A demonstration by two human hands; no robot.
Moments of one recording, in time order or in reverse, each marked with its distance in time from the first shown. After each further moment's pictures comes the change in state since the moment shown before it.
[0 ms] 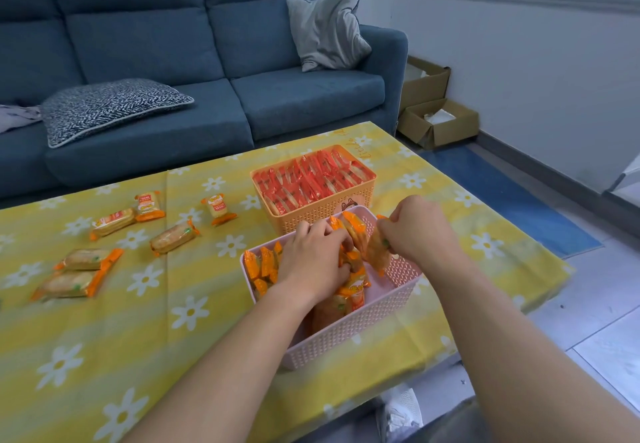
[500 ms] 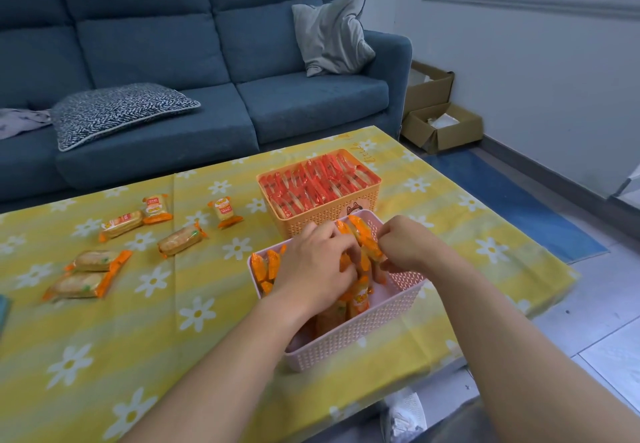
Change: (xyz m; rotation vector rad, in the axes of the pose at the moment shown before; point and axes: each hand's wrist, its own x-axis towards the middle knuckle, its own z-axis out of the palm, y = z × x) left_hand -0.019 0.005 -0.030 -0.118 0.084 0.100; right_hand 0.005 -0.003 0.014 0.130 -0.310 0.020
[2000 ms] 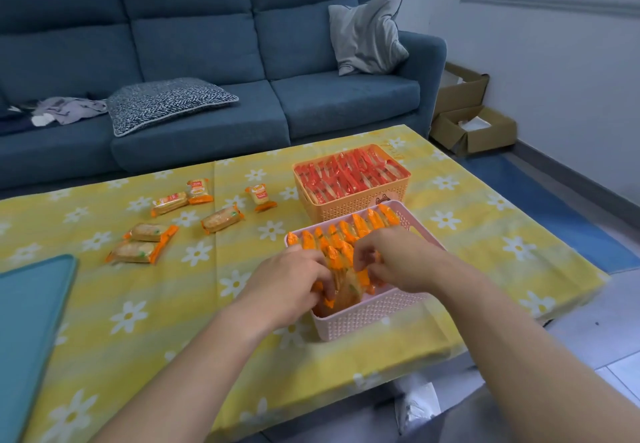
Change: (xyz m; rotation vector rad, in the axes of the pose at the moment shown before) left_hand -0.078 -0.044 -0.041 0.139 -0.245 -0.001; right_hand -0.058 -0.032 0.025 -0.378 -0.195 -0.524
